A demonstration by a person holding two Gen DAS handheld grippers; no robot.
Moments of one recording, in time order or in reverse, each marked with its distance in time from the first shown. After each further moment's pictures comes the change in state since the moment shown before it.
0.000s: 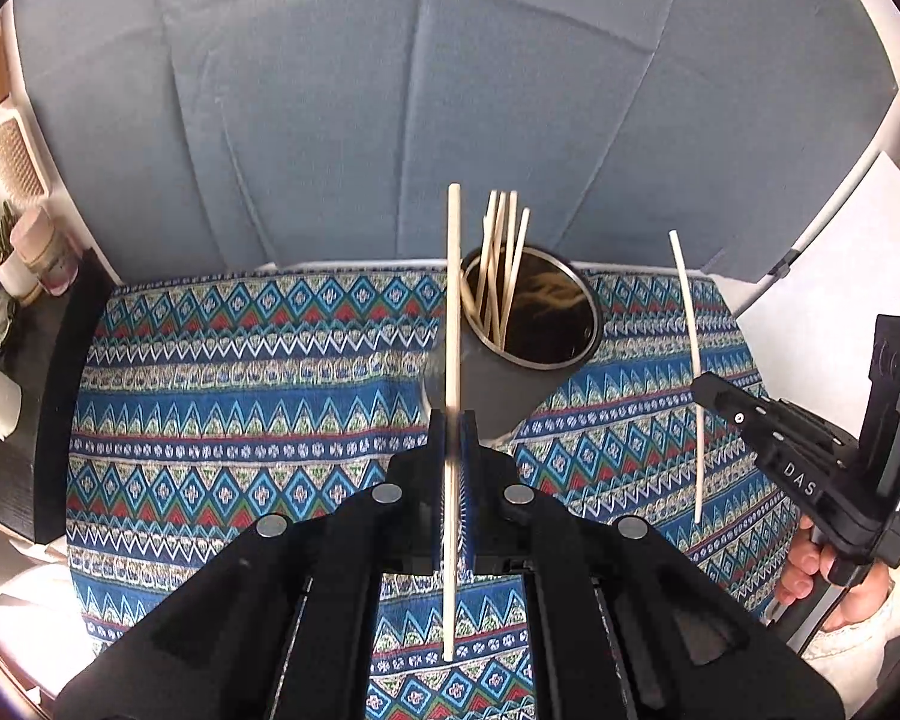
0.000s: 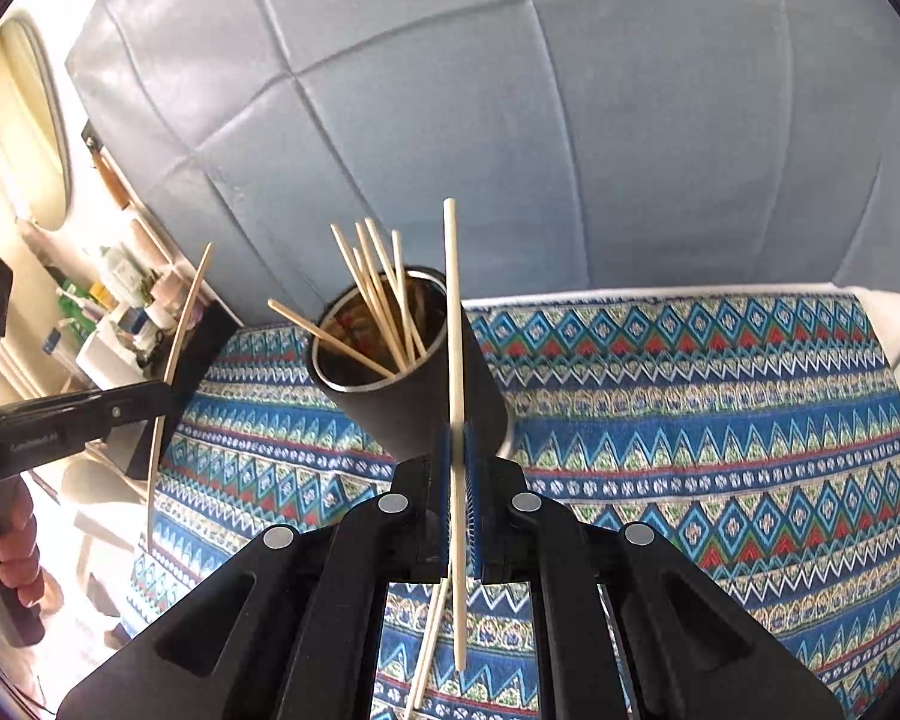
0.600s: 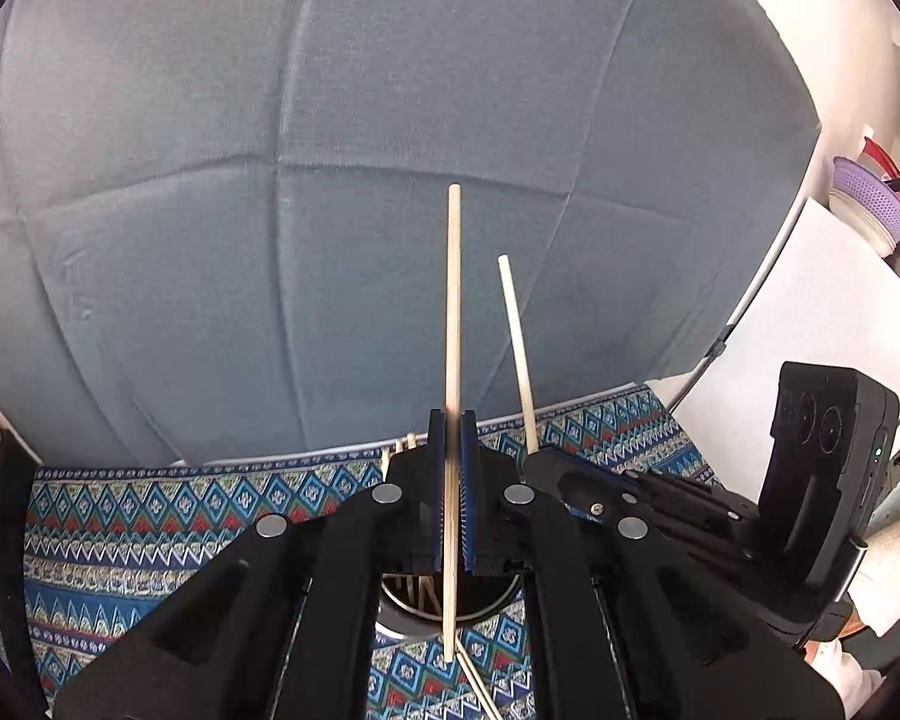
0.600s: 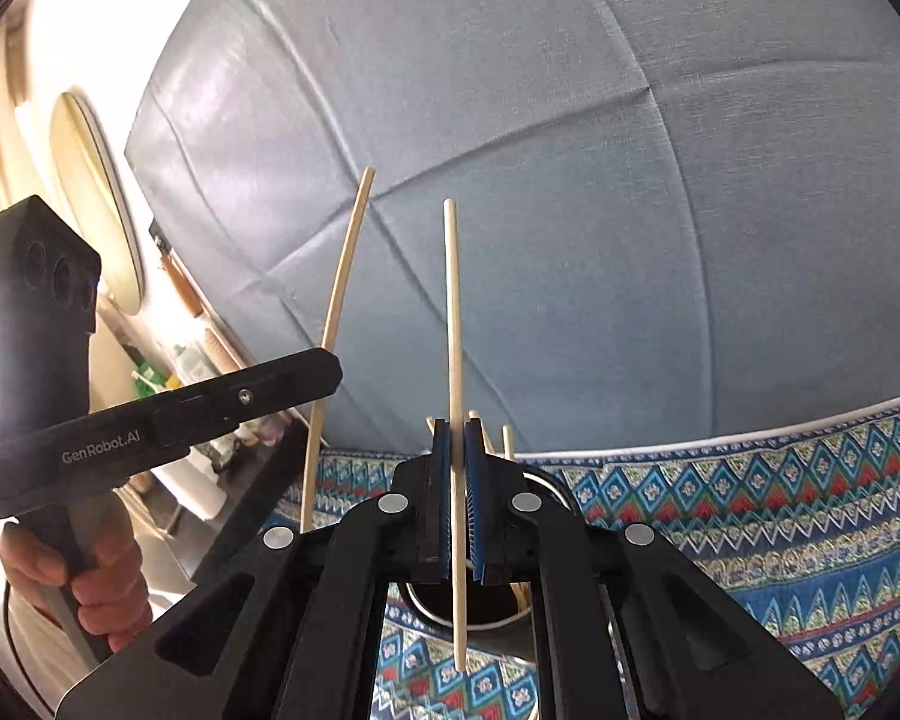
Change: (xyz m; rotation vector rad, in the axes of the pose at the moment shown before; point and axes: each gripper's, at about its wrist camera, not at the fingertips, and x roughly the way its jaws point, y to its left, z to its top) left arm 0.024 -0.026 0.087 0.118 -0.292 -0.180; right arm 0.055 0.015 0.066 0.012 -0.254 0.249
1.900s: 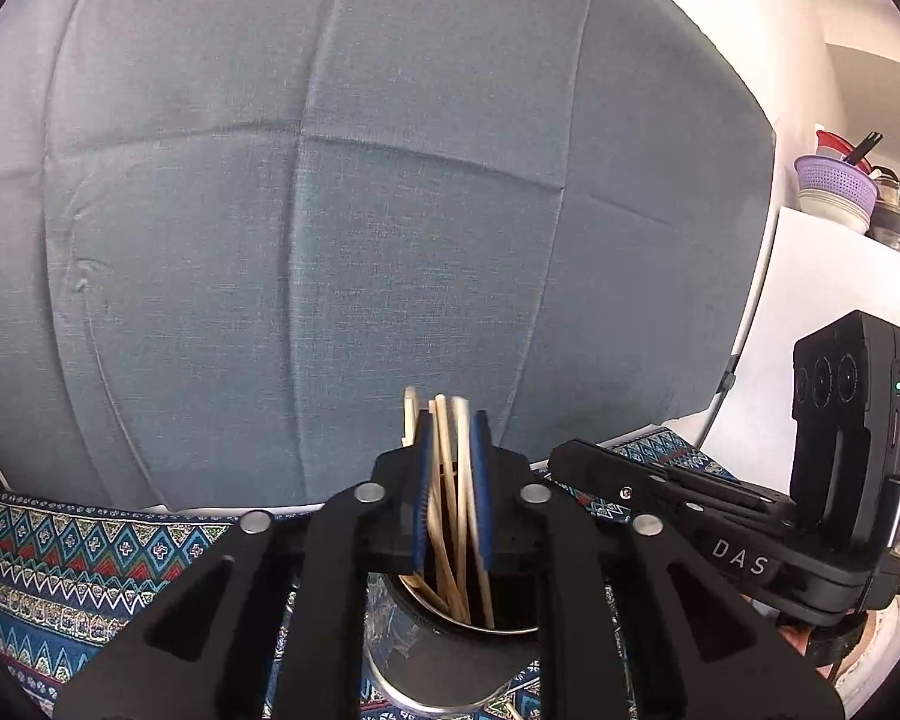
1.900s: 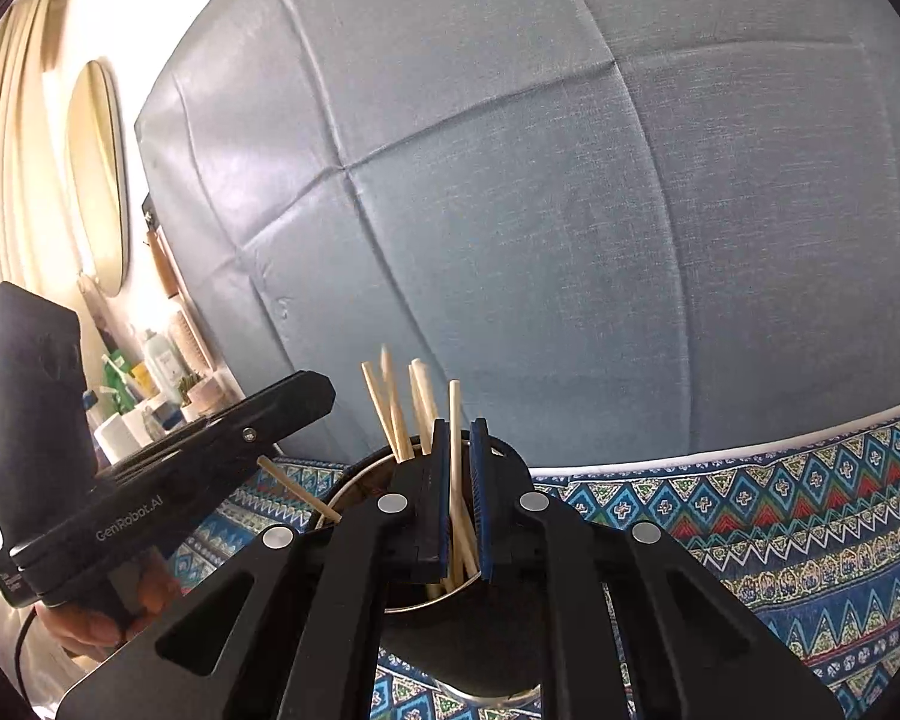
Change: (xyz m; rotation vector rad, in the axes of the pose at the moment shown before) left arm 0.018 0.022 -0.086 0.081 -0.279 0.001; right arm 0.030 -0.009 -0.061 -0.103 -0.122 -0.072
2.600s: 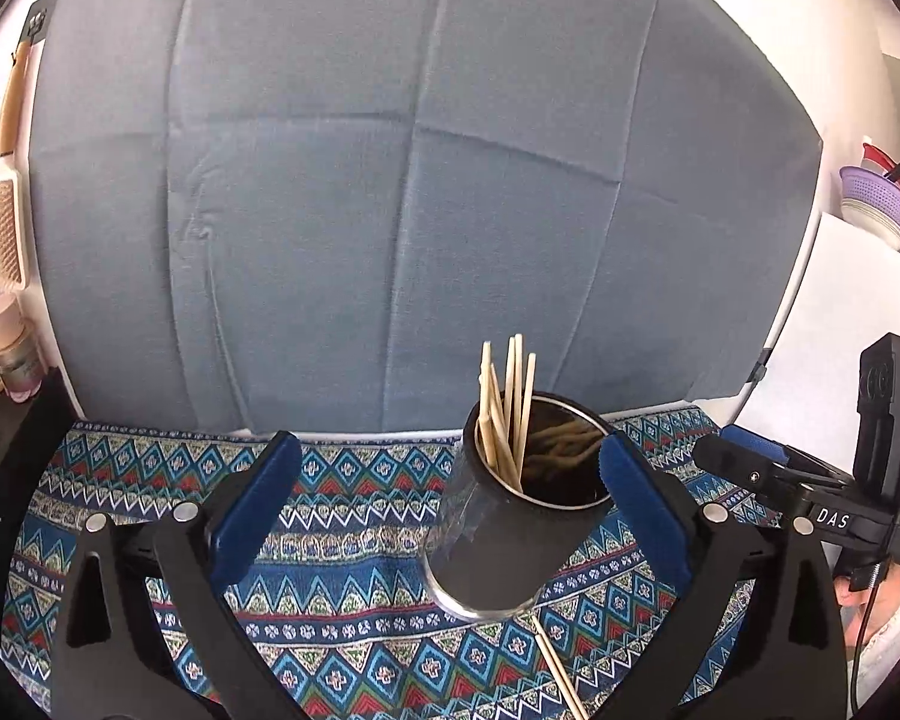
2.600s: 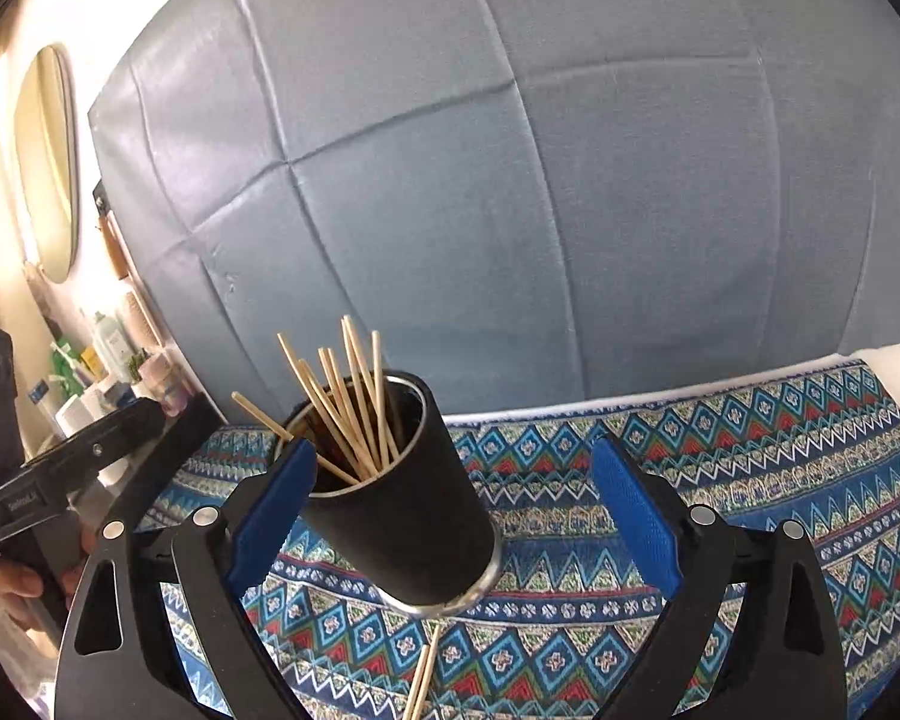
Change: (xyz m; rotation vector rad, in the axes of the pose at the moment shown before) left arm -0.063 0.027 -0.010 -0.099 0.113 0.134; right arm -0.059 -0.008 -0.014 0.026 0.097 -0.196
